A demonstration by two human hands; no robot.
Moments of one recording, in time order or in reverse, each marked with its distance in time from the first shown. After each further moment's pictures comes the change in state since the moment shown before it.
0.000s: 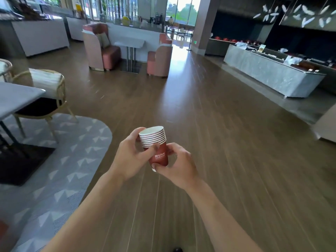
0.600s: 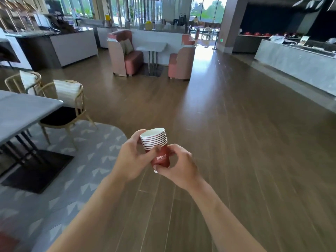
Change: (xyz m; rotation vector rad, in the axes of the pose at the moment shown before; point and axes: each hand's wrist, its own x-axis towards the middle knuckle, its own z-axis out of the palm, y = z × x) left_hand 0.187 -0.047 0.053 0.119 0.107 -0.056; right_hand 0.216 0.105 0.018 0.118 -0.096 -0.093
